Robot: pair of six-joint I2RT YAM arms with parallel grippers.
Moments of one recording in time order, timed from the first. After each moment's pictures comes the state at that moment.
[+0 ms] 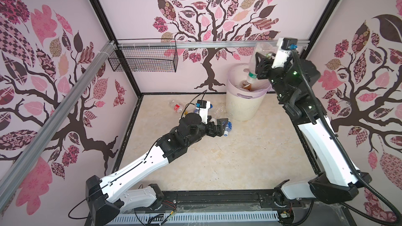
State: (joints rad) left arm -0.89 1.18 1.13 -0.21 -0.09 -0.51; right arm 0.49 1.37 1.91 -0.27 0.33 0.02
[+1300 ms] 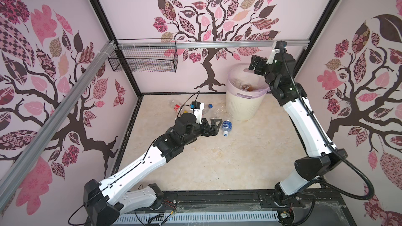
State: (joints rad) left arm -0.79 1.14 1.05 -0.23 -0.02 -0.58; right arm 0.30 1.60 1.94 -0.39 0.29 0.28
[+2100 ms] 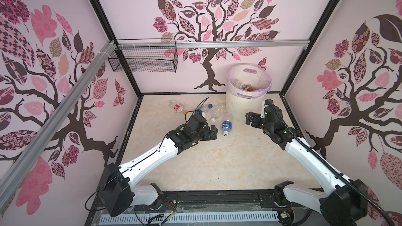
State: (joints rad) left arm -0.76 1.36 1.07 -0.45 -0.06 -0.67; right arm 0.32 1.14 0.90 -0.34 0.11 0.47
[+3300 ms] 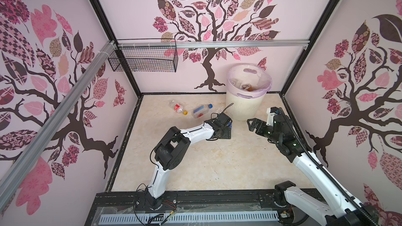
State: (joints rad) left arm -0.80 2.08 1.49 -0.44 -0.04 -0.64; right arm 0.27 0.94 0.79 -0.35 -0.08 0.58
